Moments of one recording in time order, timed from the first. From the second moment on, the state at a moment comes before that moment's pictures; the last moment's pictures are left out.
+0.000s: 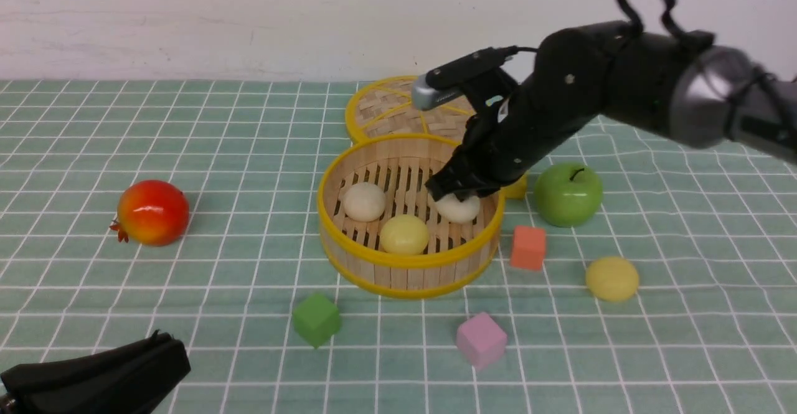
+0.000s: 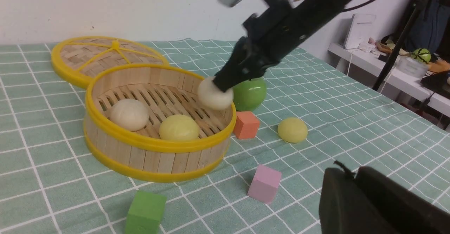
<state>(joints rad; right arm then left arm) 0.47 2.03 -1.71 0.12 0.72 -0.16 -0.70 0.40 -0.27 0.11 0.01 -0.37</state>
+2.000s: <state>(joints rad) 0.18 1.94 -1.31 0.10 0.60 0.05 -0.70 0.40 -0.27 0.11 0.01 -0.38</state>
